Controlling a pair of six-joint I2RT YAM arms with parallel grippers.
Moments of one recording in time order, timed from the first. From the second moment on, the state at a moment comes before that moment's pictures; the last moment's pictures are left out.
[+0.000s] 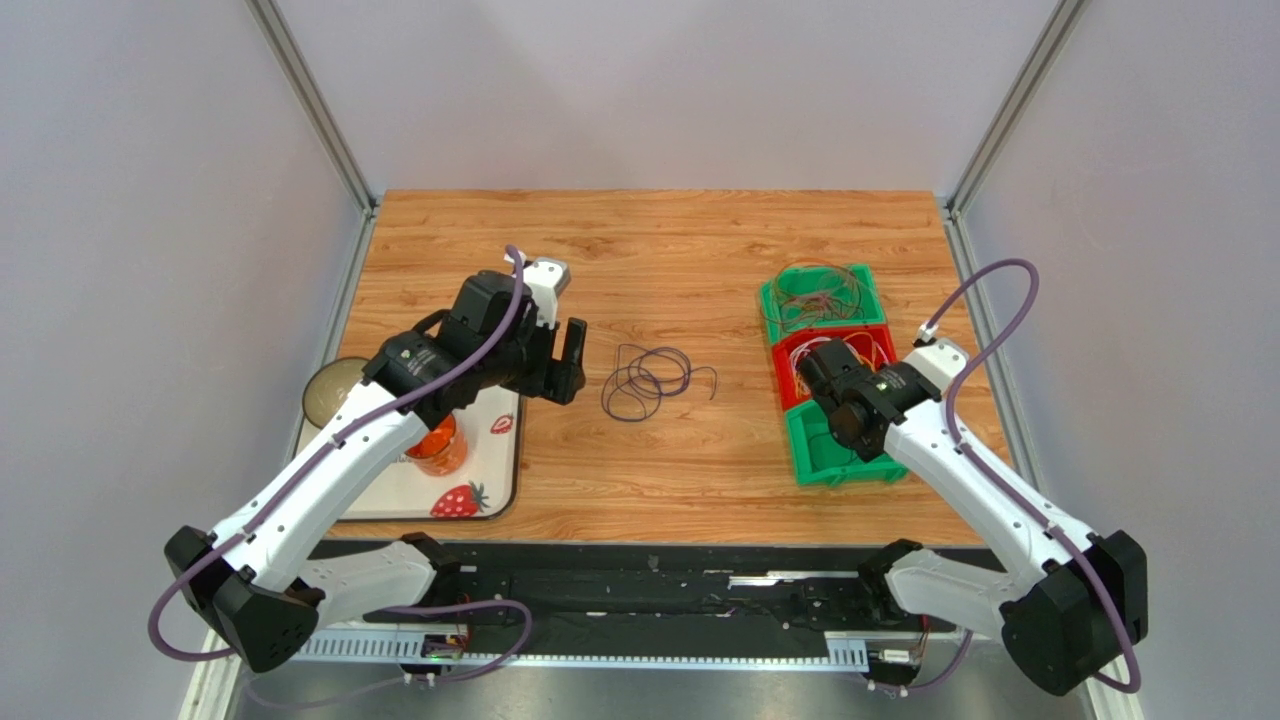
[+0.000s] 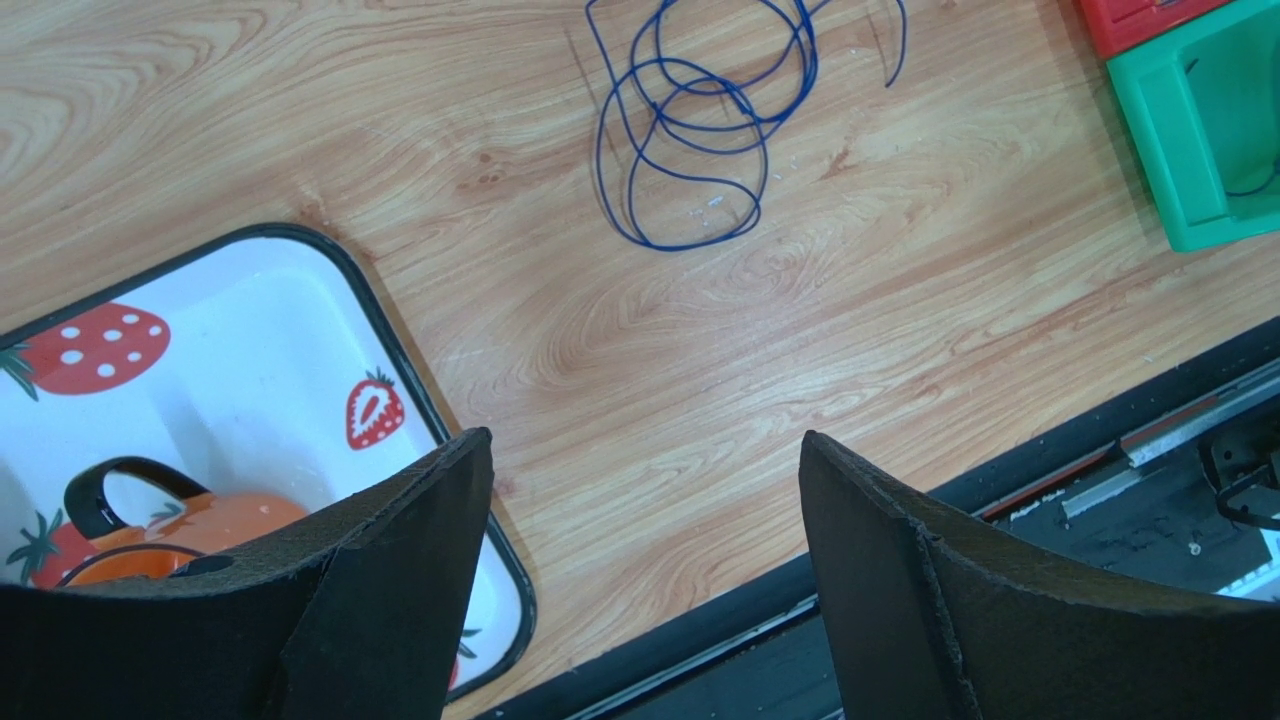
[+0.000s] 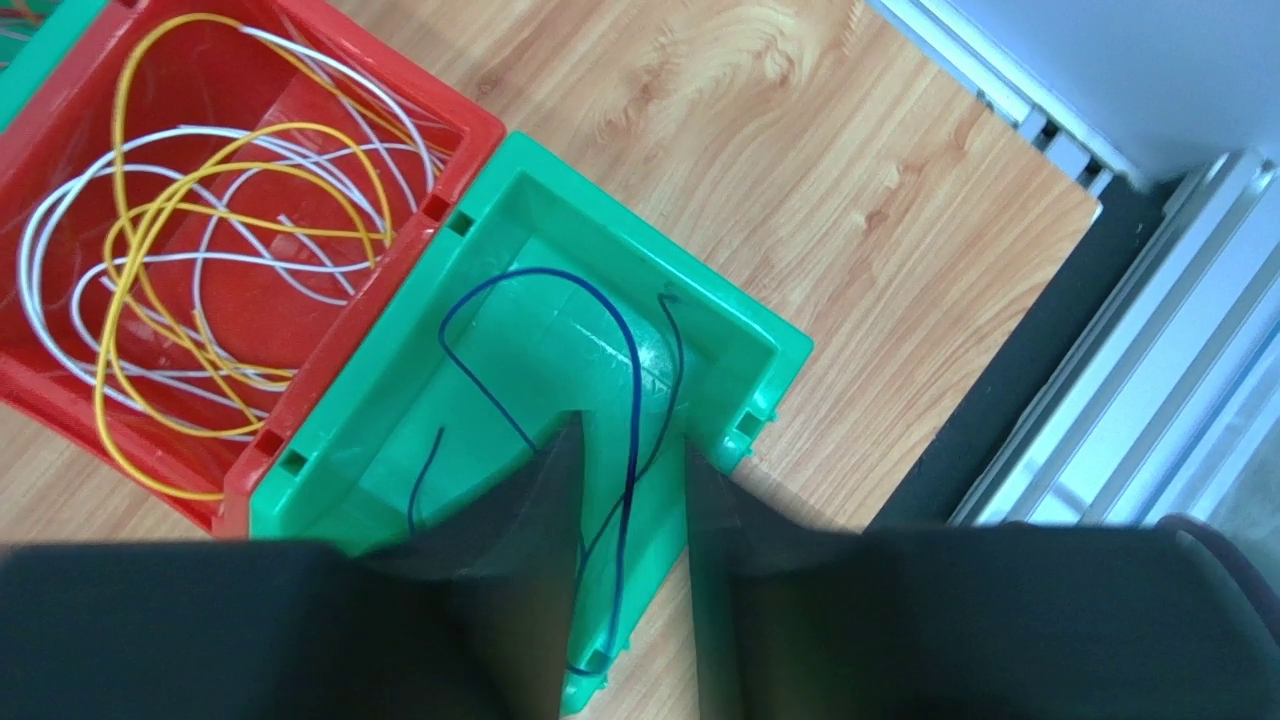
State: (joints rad) left arm -0.62 1.12 1.20 -0.83 -0.03 -0.24; right arm 0.50 1.10 0.89 -1.19 0.92 1.28
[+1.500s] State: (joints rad) left arm -0.64 1.64 1.09 -0.40 0.11 -0.56; right arm 0.50 0.99 0.86 -0.66 0.31 0.70
